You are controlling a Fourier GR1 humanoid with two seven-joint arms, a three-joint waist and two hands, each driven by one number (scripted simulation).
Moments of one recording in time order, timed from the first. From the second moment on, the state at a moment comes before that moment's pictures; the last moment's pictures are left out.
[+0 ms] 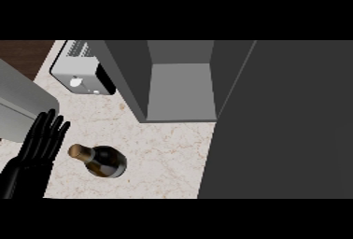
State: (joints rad) left arm 0.22 0.10 0.06 -1.98 0.20 -0.15 0.06; right arm -0.03 -0.20 0.60 -2.51 0.11 -0.41 0.61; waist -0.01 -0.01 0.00
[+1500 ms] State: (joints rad) left arm 0.11 0.13 0.18 -1.27 0.09 -0.27 -0.44; right arm -0.13 -0.31 0.67 -2.50 0.14 -0.54 0.65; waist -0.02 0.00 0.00
